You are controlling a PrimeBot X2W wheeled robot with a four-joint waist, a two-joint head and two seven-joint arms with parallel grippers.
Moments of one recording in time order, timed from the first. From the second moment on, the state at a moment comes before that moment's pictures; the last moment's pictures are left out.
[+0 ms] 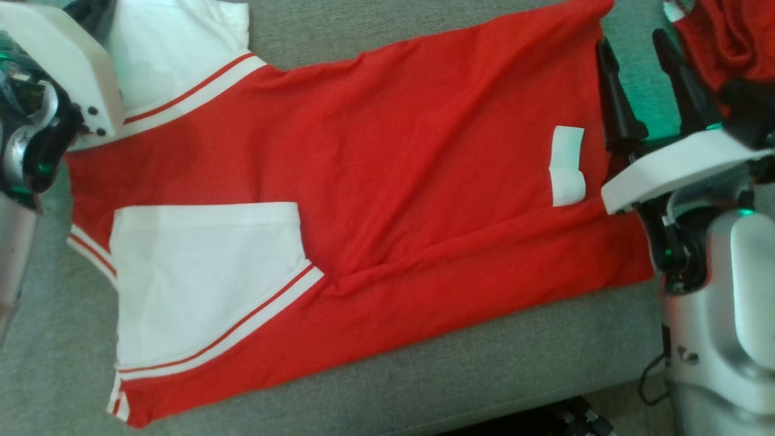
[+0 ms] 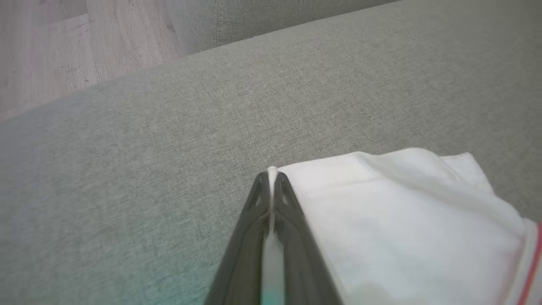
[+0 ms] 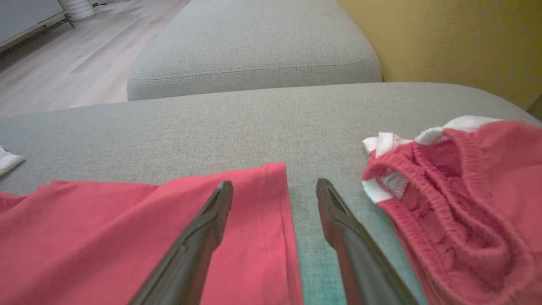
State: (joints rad) left arm -0.88 0.56 -0.42 0.25 -0.62 -0.03 0.66; right arm -0.43 -0.04 0.02 -0.01 0.18 0.13 0.24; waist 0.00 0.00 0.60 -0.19
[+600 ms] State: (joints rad) left arm -0.86 0.49 -0.45 0.12 -0.59 -0.04 0.48; right arm -0.64 -0.14 -0.01 0.24 0.10 0.13 0.44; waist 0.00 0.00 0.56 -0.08
